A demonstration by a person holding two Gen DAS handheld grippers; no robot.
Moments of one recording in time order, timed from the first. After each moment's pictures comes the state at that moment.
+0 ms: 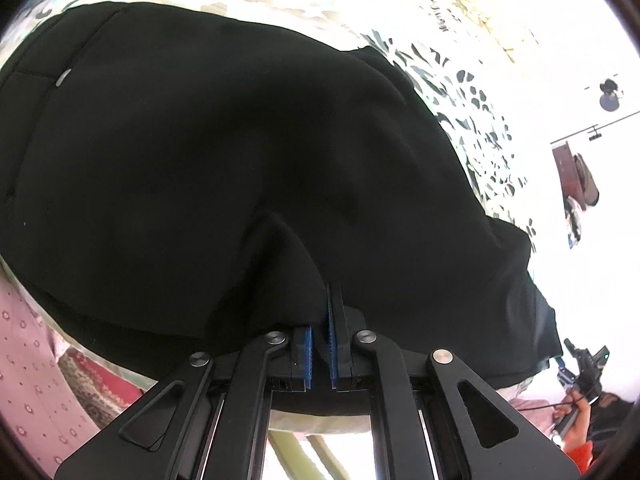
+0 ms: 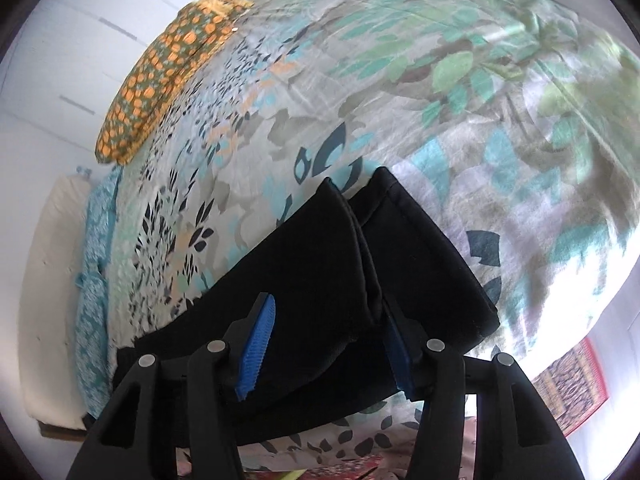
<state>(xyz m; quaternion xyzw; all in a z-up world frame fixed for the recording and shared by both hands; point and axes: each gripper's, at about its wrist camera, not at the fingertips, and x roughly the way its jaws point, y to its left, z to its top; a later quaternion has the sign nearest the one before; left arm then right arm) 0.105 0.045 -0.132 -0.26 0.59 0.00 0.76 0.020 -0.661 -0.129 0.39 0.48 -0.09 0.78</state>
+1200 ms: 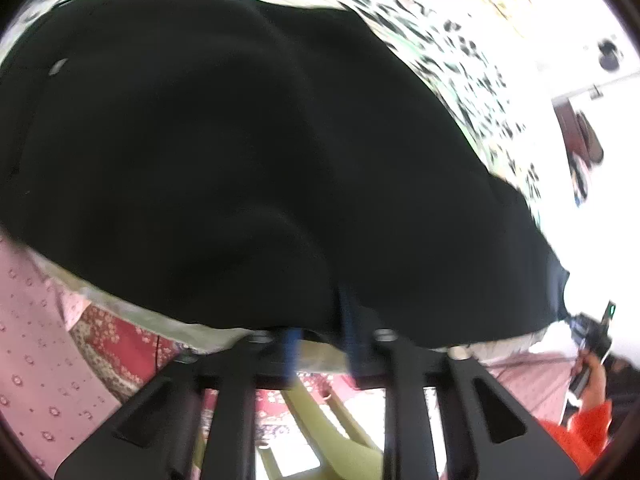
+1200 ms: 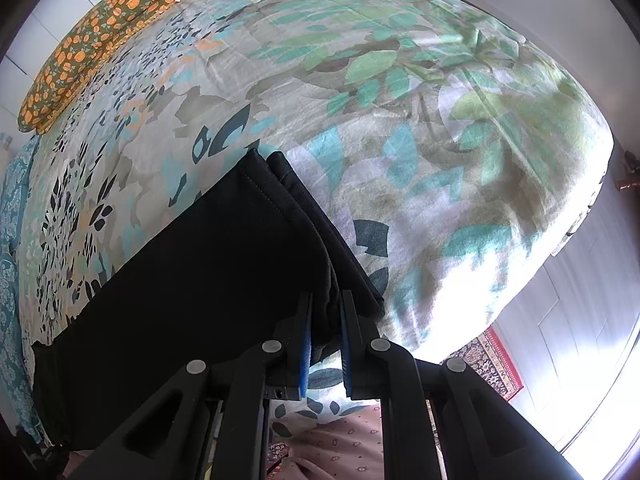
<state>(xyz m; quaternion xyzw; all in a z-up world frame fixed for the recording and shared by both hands) 0.089 0.034 -0.117 -0.23 0.63 -0.01 0.74 0.017 -0.667 -0.133 0.26 0.56 -0.22 0.75</state>
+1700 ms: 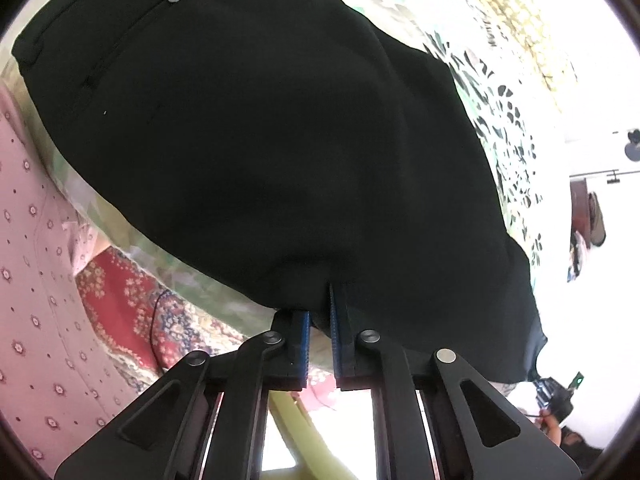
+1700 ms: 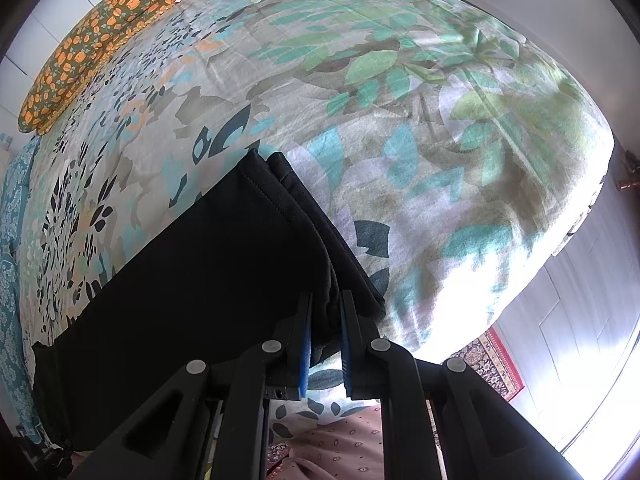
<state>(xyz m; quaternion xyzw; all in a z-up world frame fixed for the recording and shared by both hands) 0.064 0.075 -0.125 -0.32 0.62 0.06 0.72 0.017 -0.668 -0.134 0.26 0.56 -0.22 0.75</state>
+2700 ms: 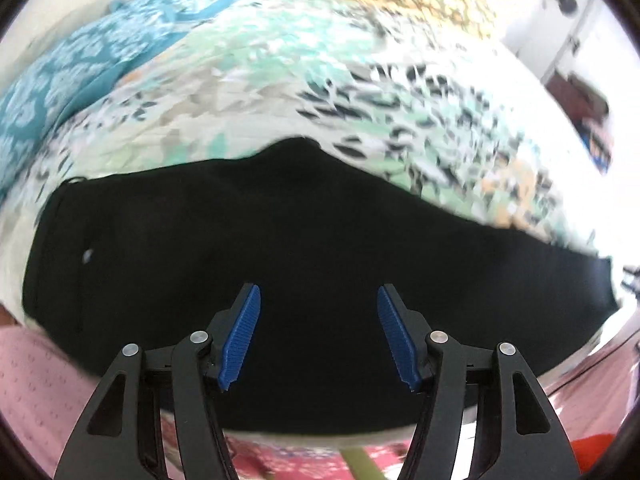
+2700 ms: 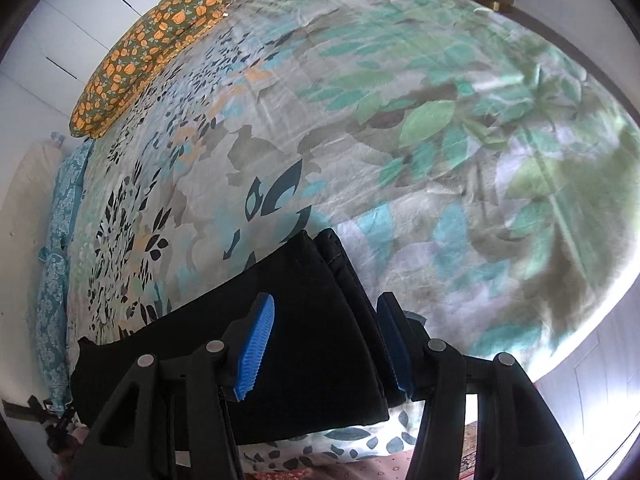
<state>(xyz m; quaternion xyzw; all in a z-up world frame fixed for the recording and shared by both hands) 0.121 -0.016 -0.072 -0.04 0.55 0.00 0.84 0.050 -0.708 -0.121 0.30 0.53 -0.11 0.79</state>
